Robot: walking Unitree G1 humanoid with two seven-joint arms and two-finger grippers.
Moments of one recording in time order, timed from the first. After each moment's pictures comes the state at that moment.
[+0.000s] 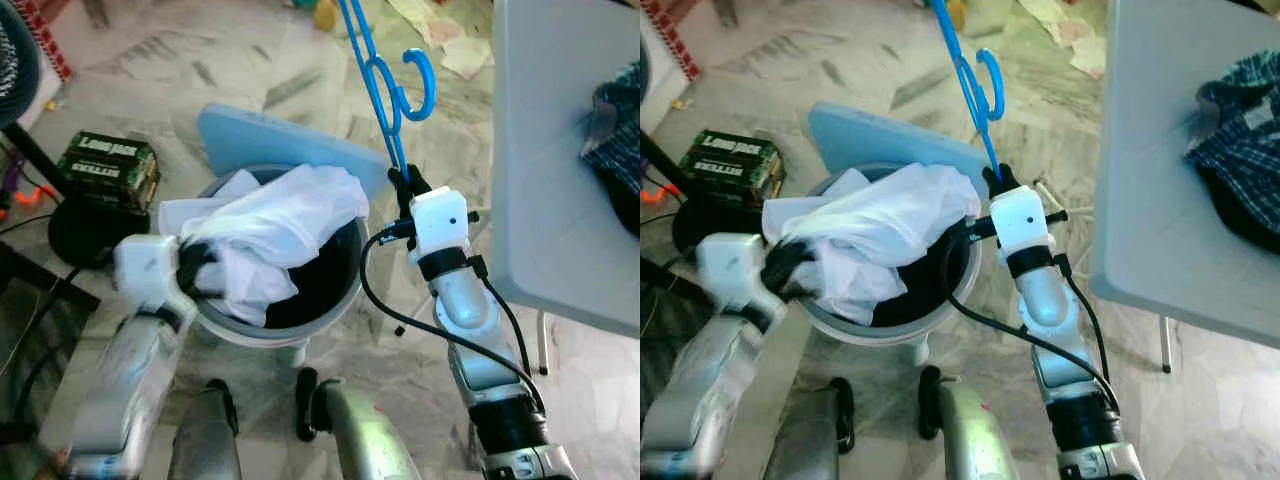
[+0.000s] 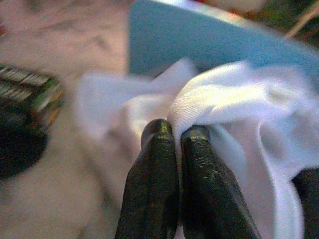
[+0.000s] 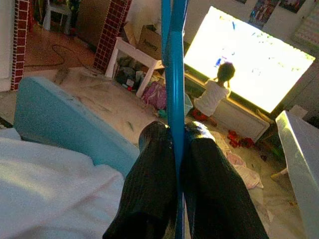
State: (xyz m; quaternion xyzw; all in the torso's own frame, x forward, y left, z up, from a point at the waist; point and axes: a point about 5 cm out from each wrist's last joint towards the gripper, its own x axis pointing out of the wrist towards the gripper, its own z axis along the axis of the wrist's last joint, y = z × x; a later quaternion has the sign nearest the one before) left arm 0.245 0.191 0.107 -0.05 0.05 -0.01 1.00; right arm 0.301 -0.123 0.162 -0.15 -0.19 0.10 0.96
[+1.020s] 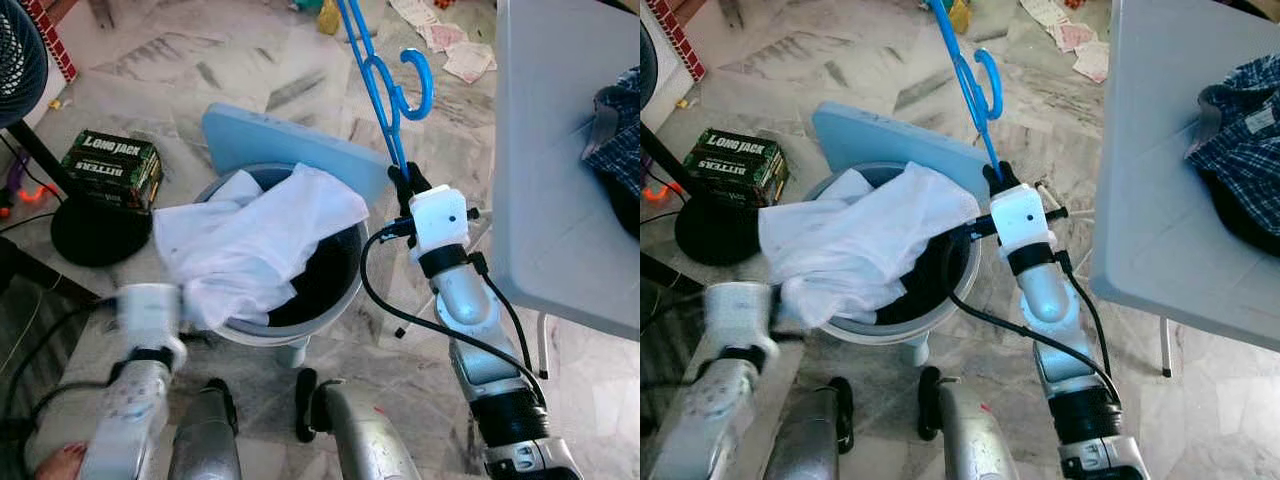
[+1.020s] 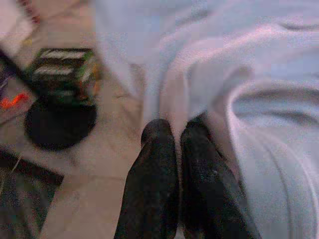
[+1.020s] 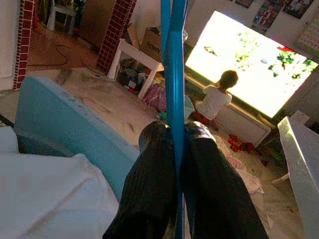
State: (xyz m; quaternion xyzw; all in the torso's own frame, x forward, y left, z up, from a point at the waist) left arm 0.227 0.189 0.063 0.09 0.12 -0.01 0.99; right arm 0.306 -0.124 0.163 -0.16 -0.19 0.11 0.96
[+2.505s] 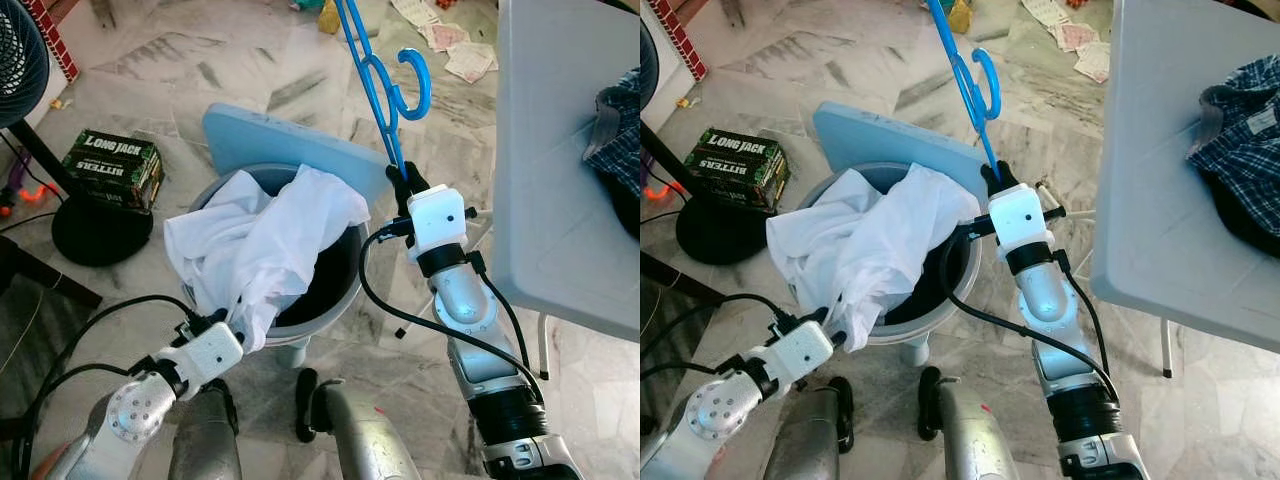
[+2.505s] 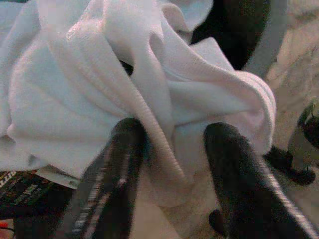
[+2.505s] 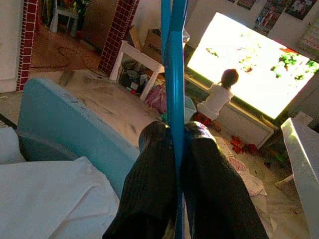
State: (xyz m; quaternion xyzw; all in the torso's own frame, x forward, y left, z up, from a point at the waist) left arm 0.212 0.180 0.055 0.35 0.12 -0.28 0.88; right arm 0.307 -0.122 0.161 -0.16 -0.19 0.11 0.96
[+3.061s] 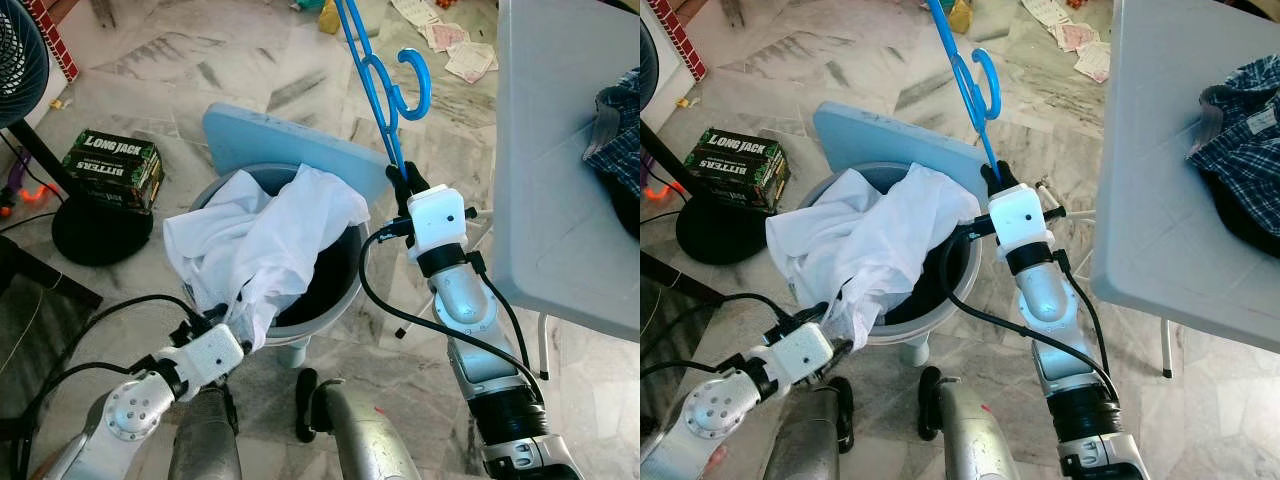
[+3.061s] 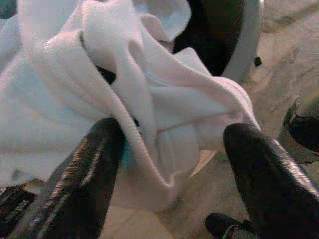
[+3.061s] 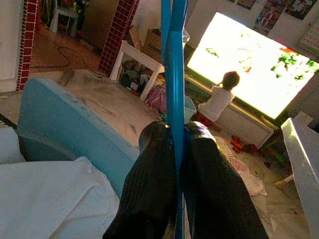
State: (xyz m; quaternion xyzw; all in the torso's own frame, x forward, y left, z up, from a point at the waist) left arm 0.209 0.177 0.054 0.36 0.12 -0.32 0.87; right arm 0.307 -0.122 0.161 -0.16 -0.19 0.11 0.96
